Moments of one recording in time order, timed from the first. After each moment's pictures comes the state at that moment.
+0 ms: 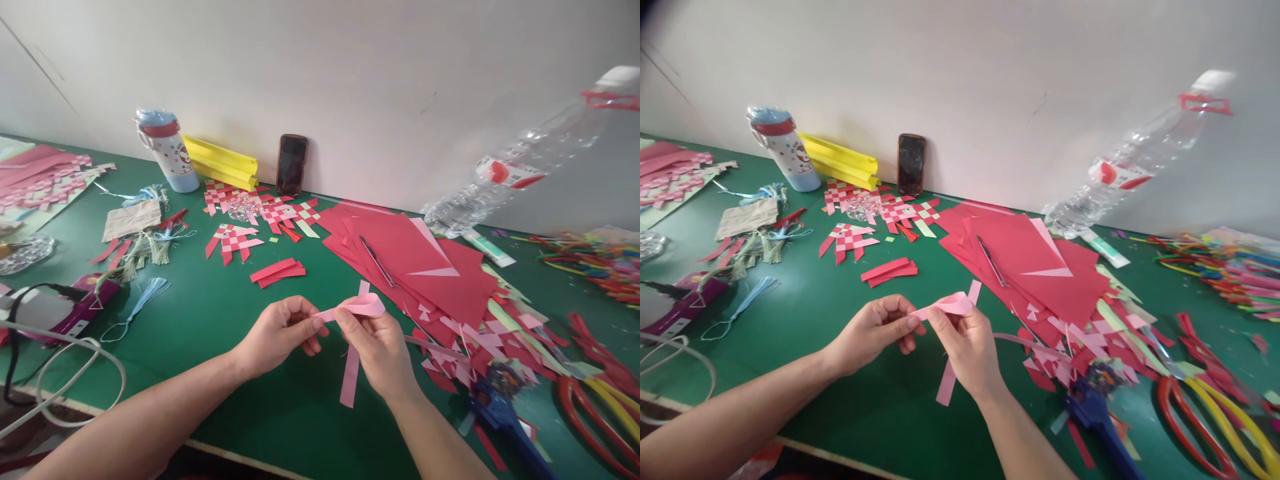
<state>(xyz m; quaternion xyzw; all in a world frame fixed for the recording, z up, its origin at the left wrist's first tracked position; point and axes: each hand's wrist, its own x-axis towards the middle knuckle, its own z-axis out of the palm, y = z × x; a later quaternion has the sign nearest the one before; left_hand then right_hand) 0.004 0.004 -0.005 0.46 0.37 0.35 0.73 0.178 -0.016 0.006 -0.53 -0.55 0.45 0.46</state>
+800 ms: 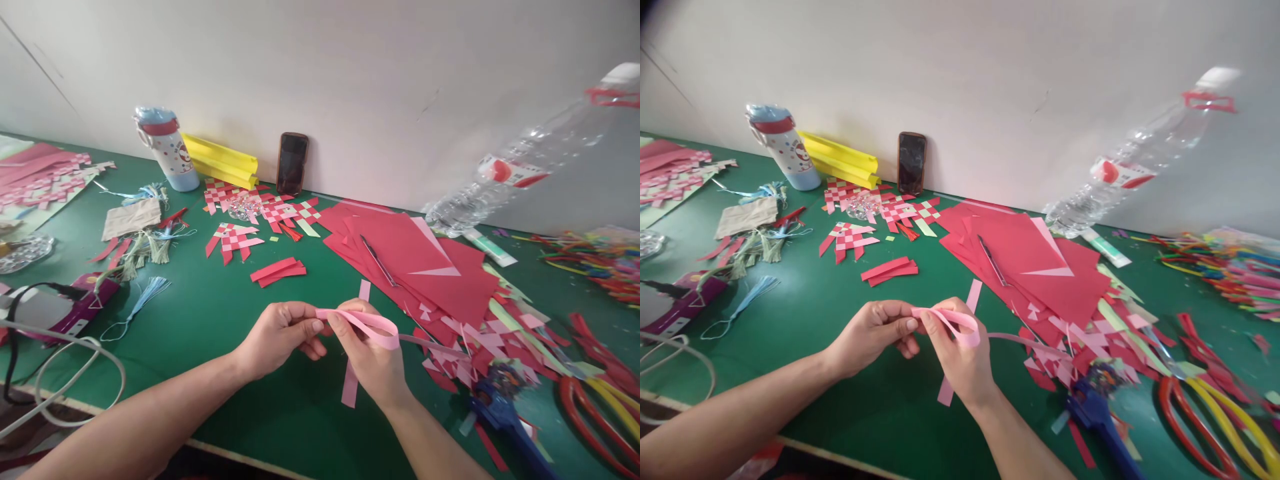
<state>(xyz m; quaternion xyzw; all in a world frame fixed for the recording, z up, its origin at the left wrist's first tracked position) 0.005 0.002 -0.001 0.41 0.36 0.34 0.76 0.171 -0.017 0.001 -0.51 -0.67 0.26 0.48</state>
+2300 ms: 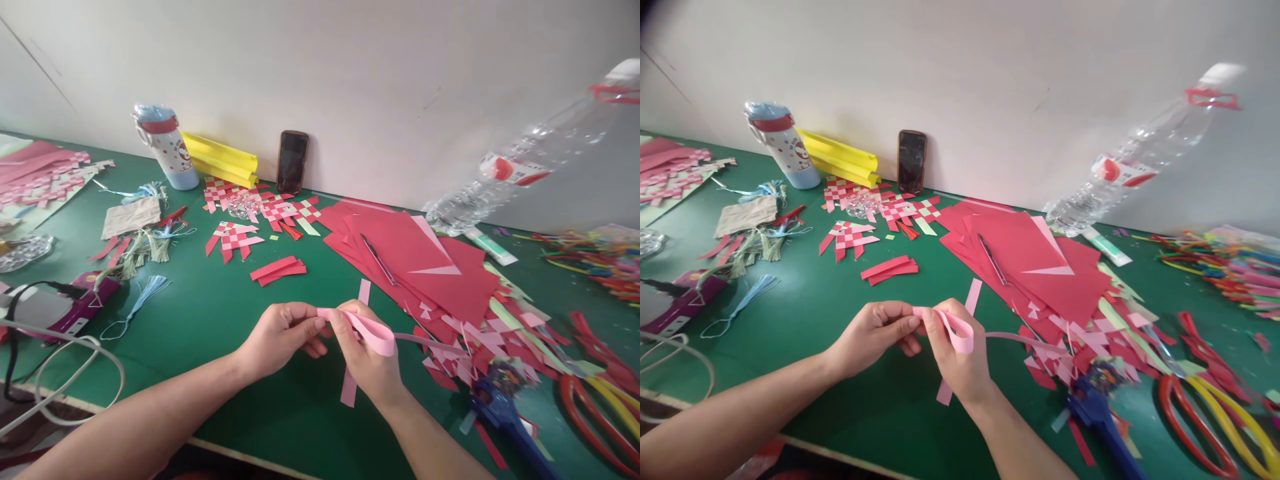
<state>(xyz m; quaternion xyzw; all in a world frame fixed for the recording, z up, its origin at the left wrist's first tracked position) 0.006 -0.001 -0.002 0.47 0.38 0.34 0.72 0.166 -0.019 0.001 -0.51 -0.68 0.22 0.48</state>
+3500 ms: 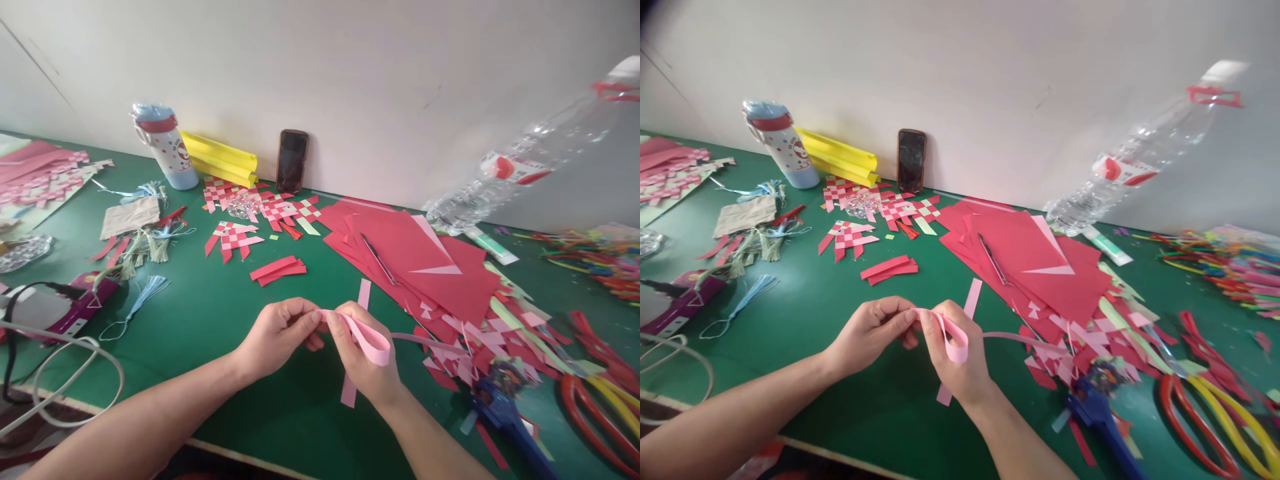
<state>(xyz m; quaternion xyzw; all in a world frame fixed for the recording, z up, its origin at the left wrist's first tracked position) 0.004 0.000 0.000 0.52 0.39 0.36 0.66 0.168 -0.021 -0.005 -0.51 -0.69 0.23 0.46</state>
